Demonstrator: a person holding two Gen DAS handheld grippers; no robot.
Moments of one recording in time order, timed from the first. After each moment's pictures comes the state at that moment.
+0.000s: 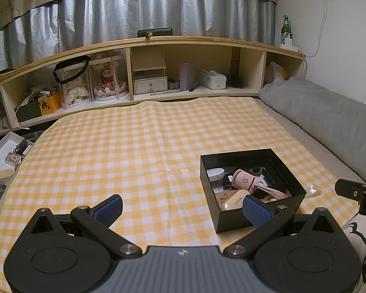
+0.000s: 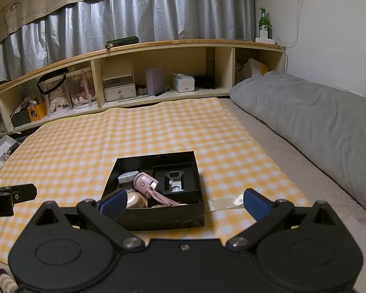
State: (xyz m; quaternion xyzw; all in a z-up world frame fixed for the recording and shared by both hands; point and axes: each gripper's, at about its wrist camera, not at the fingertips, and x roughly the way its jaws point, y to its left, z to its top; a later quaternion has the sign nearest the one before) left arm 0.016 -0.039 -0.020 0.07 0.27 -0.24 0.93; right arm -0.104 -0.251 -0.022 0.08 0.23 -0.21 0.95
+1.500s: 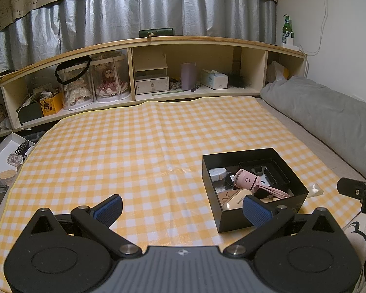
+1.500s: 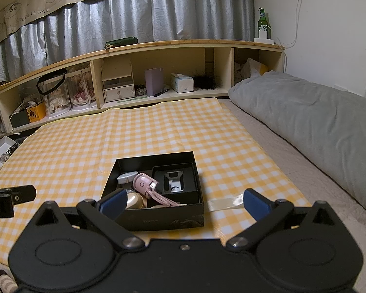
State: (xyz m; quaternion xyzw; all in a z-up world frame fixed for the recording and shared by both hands) left arm 0.017 -0.036 -0.019 0.07 0.27 -0.23 0.93; right arm -0.105 -0.251 -0.023 0.08 0.23 -0.21 0.95
